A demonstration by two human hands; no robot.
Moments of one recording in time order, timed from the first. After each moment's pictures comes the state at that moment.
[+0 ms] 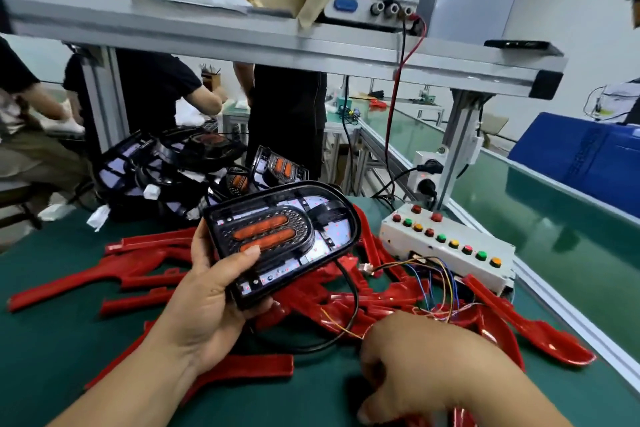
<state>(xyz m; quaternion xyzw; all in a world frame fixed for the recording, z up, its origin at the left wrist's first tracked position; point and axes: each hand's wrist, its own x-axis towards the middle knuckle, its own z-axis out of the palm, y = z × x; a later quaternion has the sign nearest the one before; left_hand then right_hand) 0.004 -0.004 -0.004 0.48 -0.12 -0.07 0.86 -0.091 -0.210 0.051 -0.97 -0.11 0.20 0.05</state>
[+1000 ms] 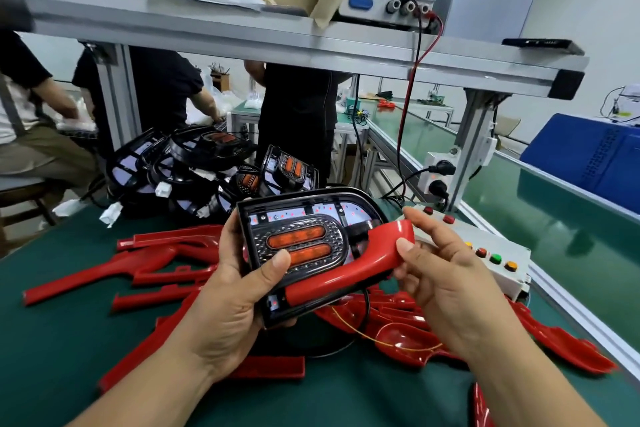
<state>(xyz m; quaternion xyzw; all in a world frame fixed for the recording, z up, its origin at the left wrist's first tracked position) -0.008 -0.007 -0.001 0.49 -0.21 -0.11 0.84 -0.059 -0.227 0.035 -0.59 0.01 -0.17 0.79</state>
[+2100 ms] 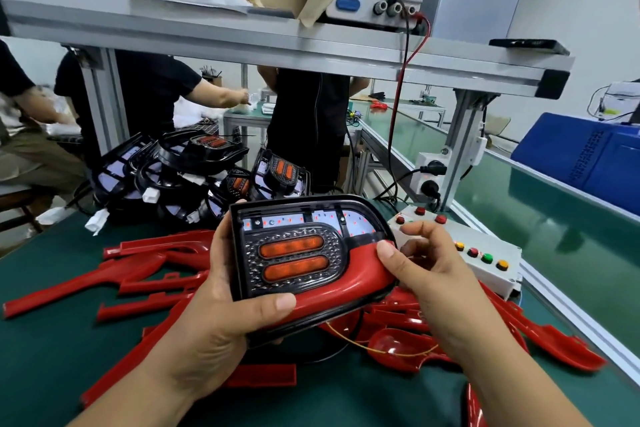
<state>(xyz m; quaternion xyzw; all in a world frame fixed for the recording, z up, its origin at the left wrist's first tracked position) -0.017 -0.003 0.005 0.50 -0.27 -0.10 0.82 -0.060 -0.231 0.029 -0.71 0.05 -0.20 0.67</state>
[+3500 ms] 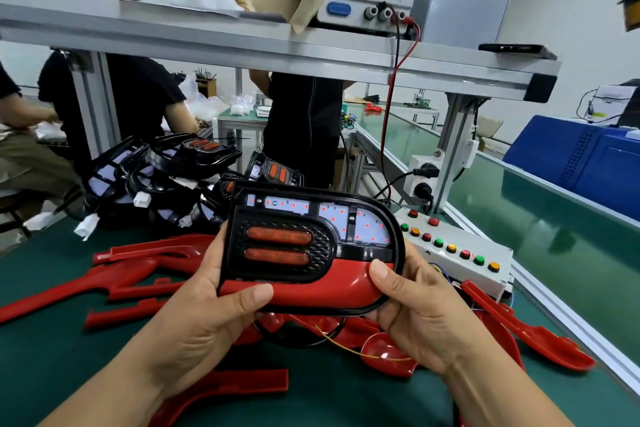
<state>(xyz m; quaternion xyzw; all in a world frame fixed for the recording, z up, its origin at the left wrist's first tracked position) -0.004 0.011 0.004 0.51 -0.28 -0.17 0.80 -0.058 -0.227 0.023 -0.50 -0.14 0.00 0.85</state>
